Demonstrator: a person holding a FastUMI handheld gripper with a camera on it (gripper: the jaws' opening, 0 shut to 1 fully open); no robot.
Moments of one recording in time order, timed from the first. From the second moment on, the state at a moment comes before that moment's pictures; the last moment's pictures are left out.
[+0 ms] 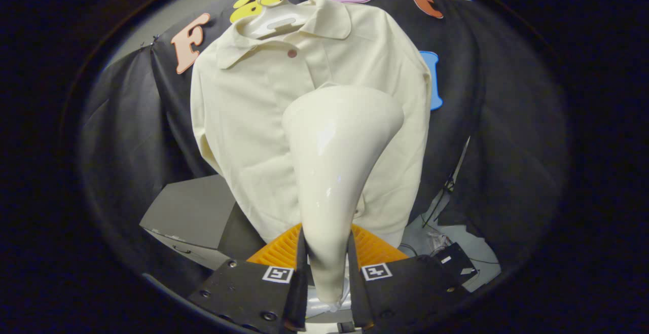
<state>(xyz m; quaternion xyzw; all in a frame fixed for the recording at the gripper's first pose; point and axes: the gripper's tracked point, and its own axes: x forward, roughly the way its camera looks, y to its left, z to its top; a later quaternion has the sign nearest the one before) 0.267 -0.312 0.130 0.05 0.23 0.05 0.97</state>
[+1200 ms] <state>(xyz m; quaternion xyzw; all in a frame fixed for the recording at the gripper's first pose) 0.373 -0.364 0.151 0.08 0.30 0.15 0.94</state>
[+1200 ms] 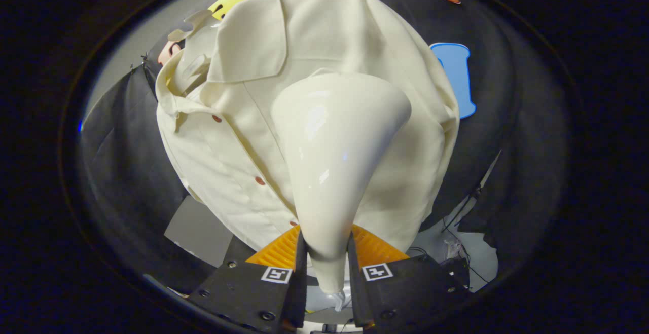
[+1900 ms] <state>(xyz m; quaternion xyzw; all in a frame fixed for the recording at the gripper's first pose) 0.351 -0.378 0.052 0.04 0.37 0.12 0.92</state>
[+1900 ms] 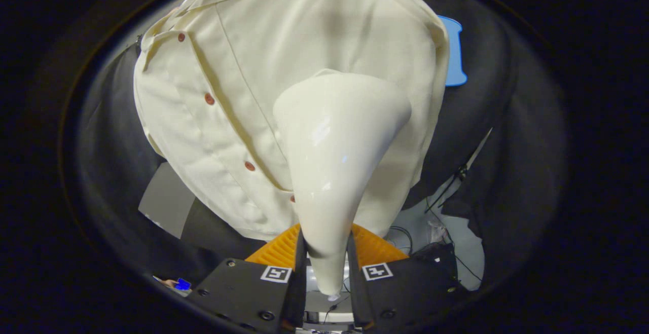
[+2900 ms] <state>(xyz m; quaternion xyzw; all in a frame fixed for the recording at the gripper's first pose) 0.314 -0.388 -0.083 0.06 0.42 0.07 0.90</state>
